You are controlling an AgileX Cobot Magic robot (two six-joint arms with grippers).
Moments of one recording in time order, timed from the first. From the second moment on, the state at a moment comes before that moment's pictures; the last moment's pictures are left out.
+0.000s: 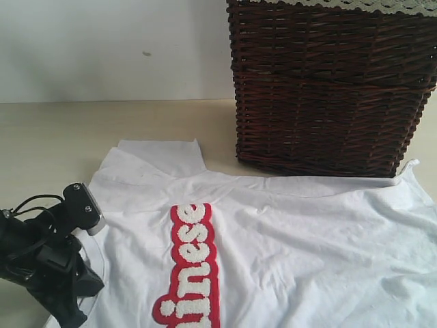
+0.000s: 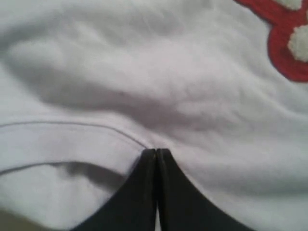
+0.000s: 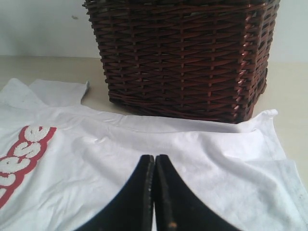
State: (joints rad) left arm -0.32 1.72 -0.55 -0.97 0.36 1.52; right arm 0.28 0.01 0.00 0.01 0.35 0.08
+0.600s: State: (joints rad) left arm -0.31 1.40 -0.53 -0.83 0.45 1.39; right arm 0.28 0.01 0.00 0.01 0.35 0.08
